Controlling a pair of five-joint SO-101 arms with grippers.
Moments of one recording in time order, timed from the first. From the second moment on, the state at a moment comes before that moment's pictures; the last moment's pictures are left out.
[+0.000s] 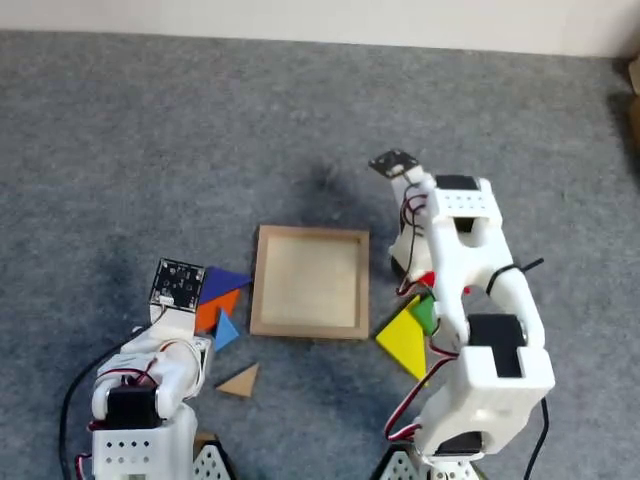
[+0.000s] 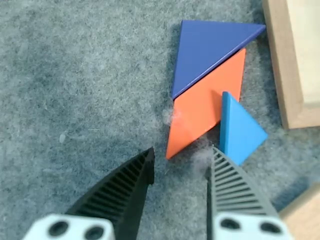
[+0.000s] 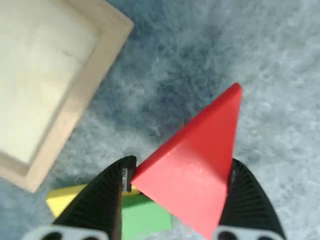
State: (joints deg) left arm -8.6 -104.1 96.0 76.4 -7.4; right arm -7.1 10.5 12.7 70.5 35.5
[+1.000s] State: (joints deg) left arm -8.6 -104.1 96.0 76.4 -7.4; right arm -30.4 -0.9 11.4 75.4 -5.8
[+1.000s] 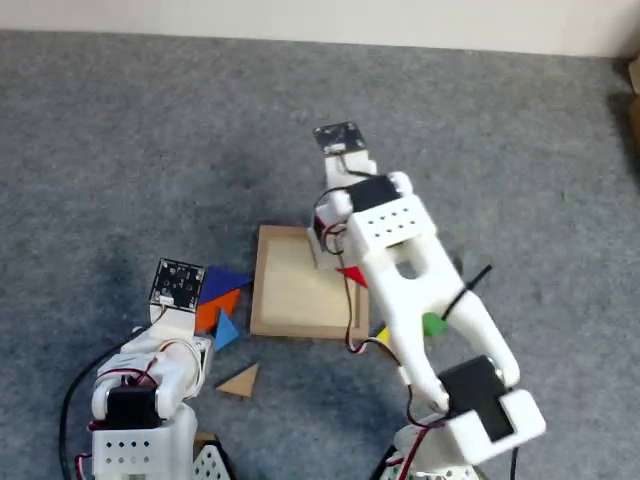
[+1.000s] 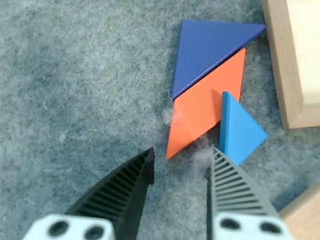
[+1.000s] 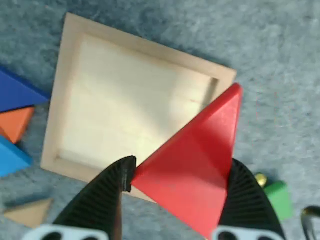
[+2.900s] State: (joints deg) left arm -8.6 -104.1 96.0 76.4 -7.4; right arm -34.2 12.4 11.4 63.7 -14.2
